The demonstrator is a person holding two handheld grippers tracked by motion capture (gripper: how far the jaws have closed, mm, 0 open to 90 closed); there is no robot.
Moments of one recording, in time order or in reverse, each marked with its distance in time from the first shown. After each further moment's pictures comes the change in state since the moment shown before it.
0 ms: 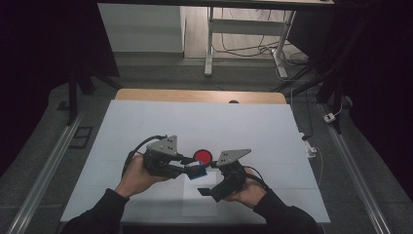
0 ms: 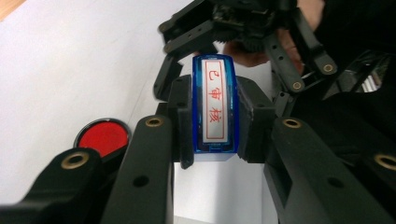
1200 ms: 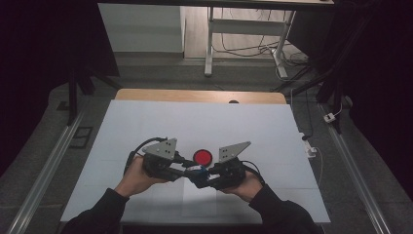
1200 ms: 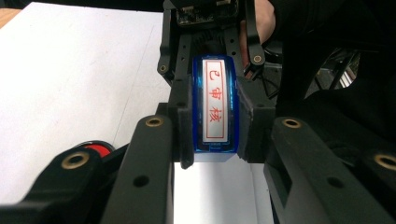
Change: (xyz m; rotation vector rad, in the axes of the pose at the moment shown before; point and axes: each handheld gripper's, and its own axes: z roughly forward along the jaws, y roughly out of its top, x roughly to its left) left arm 0.000 -0.004 0.001 -0.062 -0.078 0.088; right arm -0.012 0.010 -0.001 -0.073 0.286 -0.068
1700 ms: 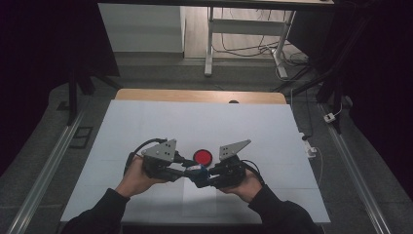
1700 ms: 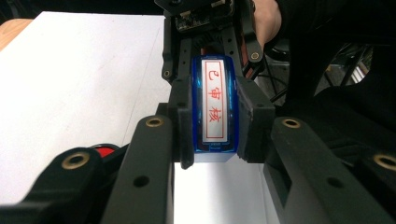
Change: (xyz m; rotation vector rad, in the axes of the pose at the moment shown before) left arm -0.004 0.000 0.000 -0.002 0.034 0.038; right arm -0.002 0.000 -0.001 0.004 0.014 0.112
